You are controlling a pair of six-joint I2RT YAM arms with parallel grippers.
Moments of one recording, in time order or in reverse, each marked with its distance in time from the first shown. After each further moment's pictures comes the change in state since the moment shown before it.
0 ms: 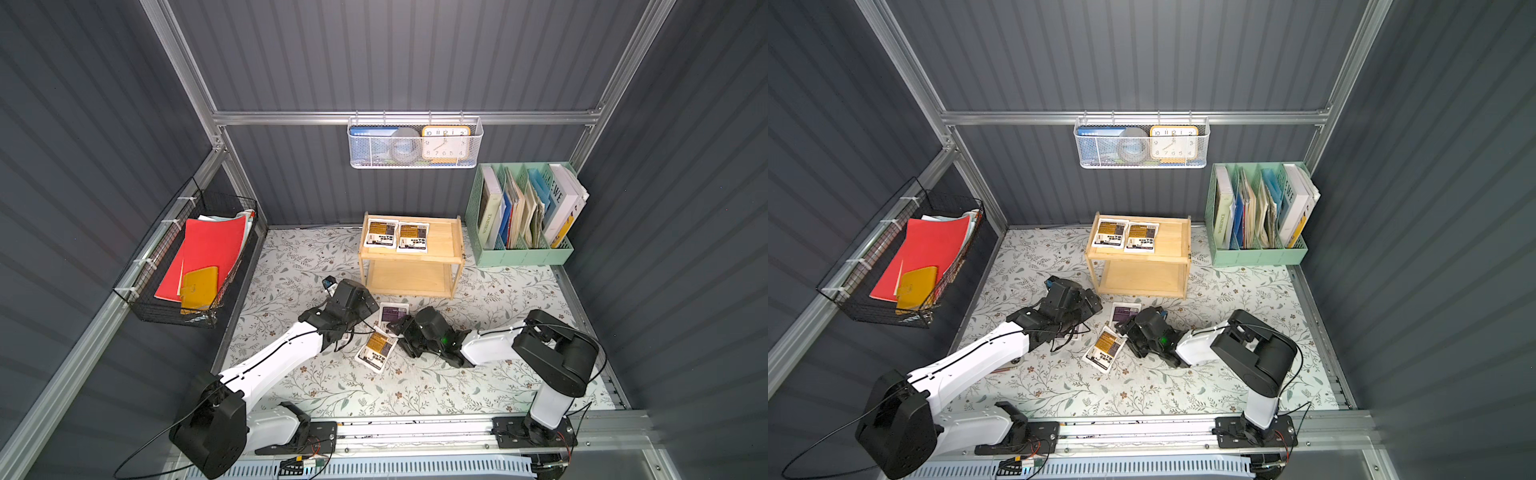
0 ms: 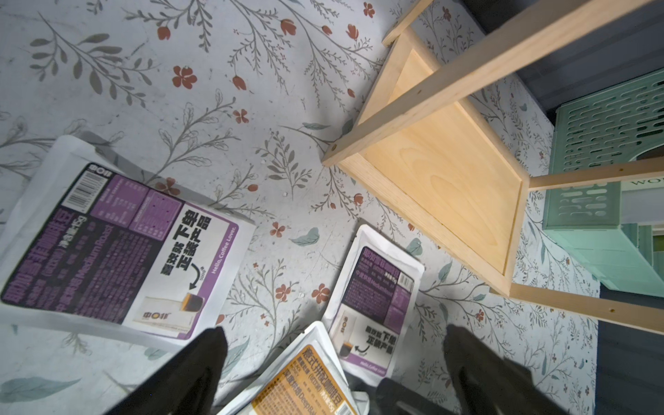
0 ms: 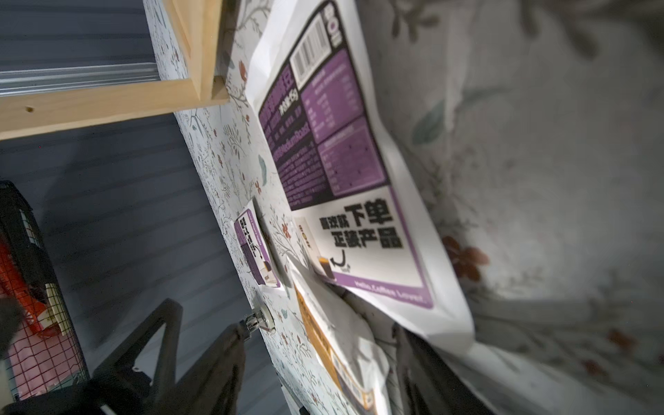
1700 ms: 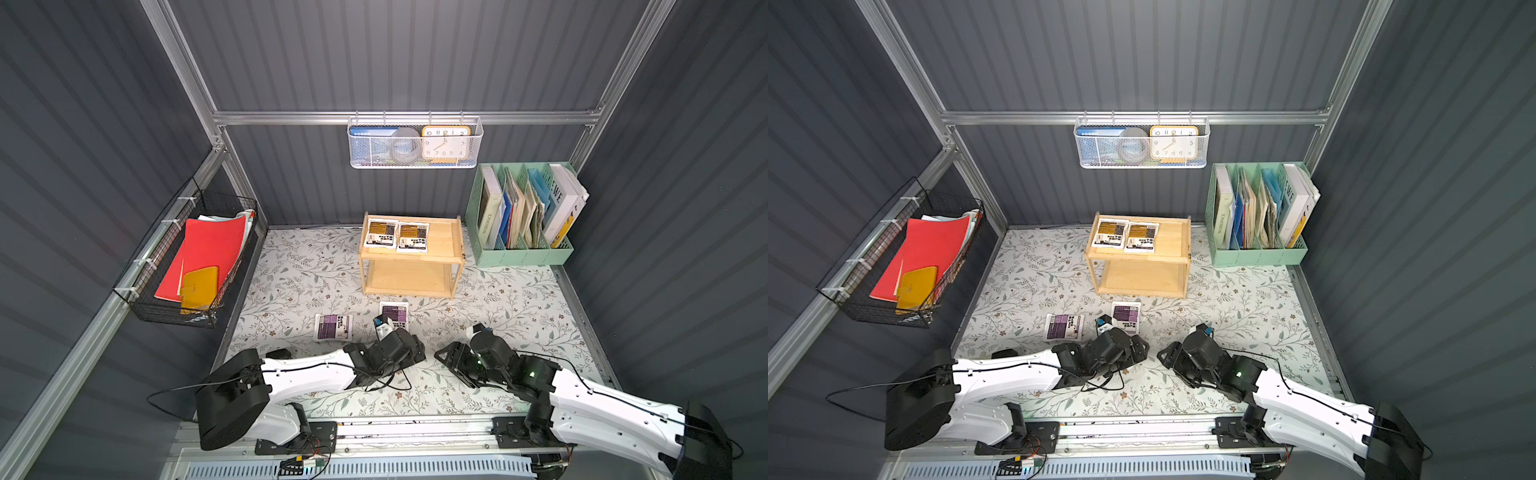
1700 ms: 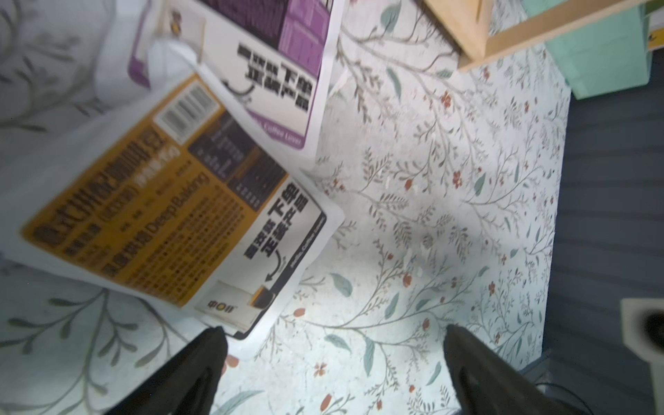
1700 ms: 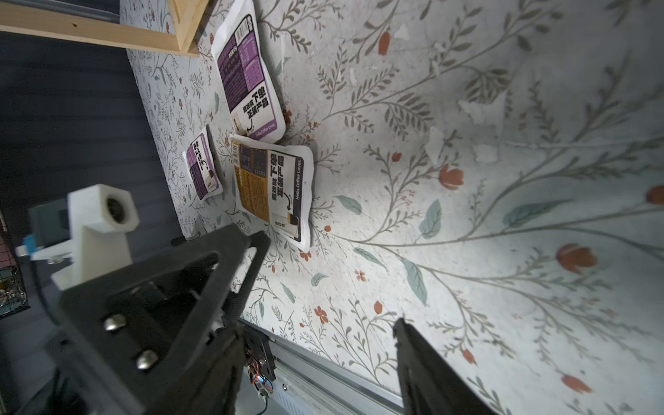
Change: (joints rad) left arm -0.517 0.106 -0.085 0.193 -0.030 -0.290; right arm 0.035 -0.898 -0.283 -0.769 0.058 -0.173
